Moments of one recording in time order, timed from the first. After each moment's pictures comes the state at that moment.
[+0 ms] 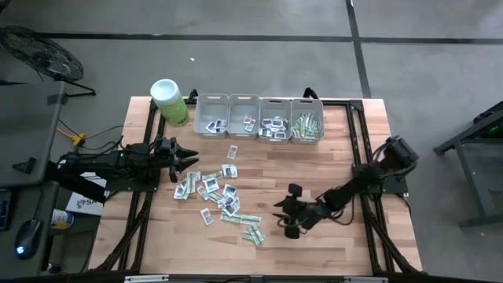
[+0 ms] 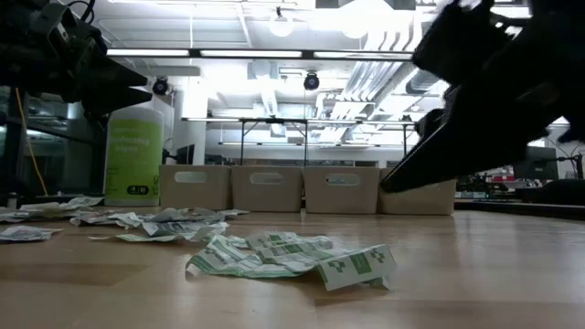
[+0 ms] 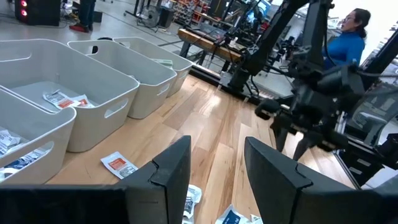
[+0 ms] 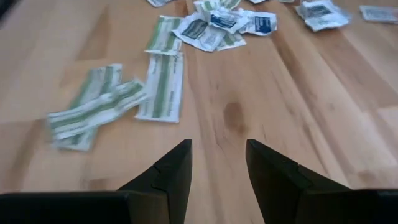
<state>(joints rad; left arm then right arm) -0.03 0.01 0.08 -0.13 -0.22 -0.40 0.55 1.77 0.68 0.40 0.53 0.46</state>
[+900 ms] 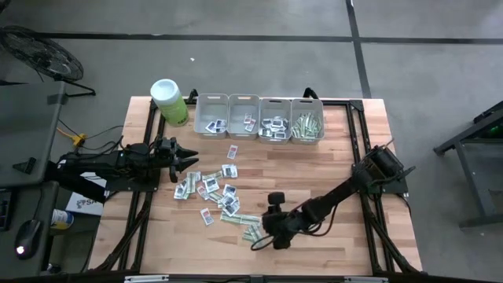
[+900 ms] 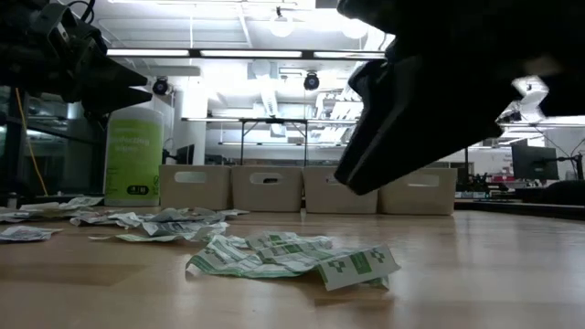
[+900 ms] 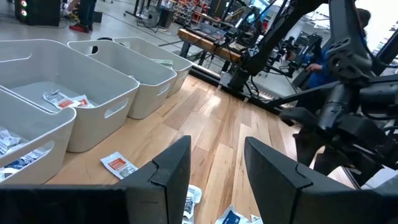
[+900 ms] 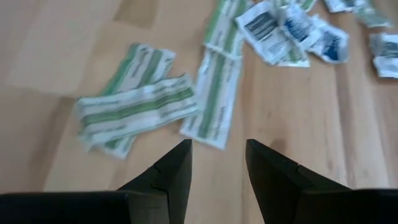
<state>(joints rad) -0.03 0.01 0.08 -0.13 -0.22 -0.40 0.54 1.93 1.16 -0.17 0.42 0.23</state>
